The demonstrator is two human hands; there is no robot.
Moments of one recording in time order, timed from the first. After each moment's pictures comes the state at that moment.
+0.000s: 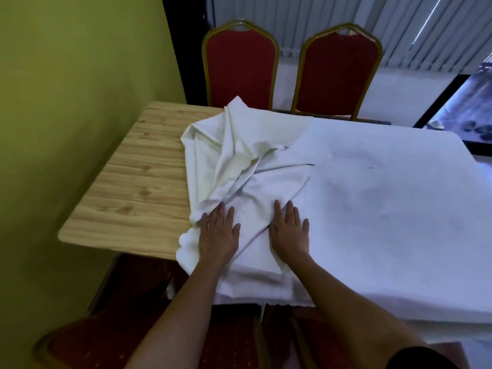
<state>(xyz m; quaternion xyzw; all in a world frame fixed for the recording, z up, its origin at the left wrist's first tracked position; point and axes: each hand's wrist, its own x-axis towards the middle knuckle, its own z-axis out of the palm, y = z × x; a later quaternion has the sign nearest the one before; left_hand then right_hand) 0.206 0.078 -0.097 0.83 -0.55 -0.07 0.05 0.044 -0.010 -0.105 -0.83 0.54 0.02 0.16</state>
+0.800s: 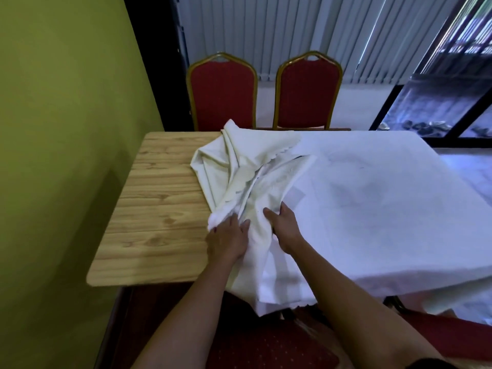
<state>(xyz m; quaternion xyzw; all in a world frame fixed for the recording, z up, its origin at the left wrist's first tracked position) 0.290 0.081 -0.062 0.81 -0.53 -0.21 0.15 0.154 0.030 -0.035 -0.46 0.50 -0.38 0.63</state>
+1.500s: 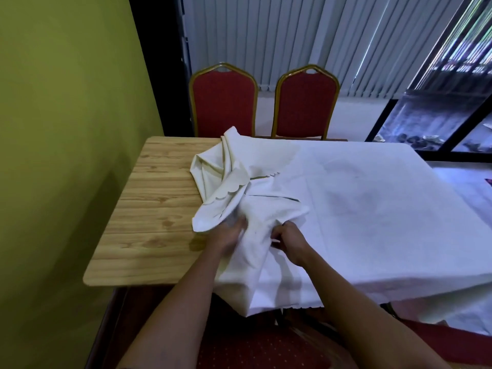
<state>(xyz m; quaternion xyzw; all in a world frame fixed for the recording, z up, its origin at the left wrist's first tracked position) 0.302 0.074 -0.040 0.74 -0.41 -0.42 0.33 0.129 0.043 -0.022 -0.43 0.53 -0.29 0.67</state>
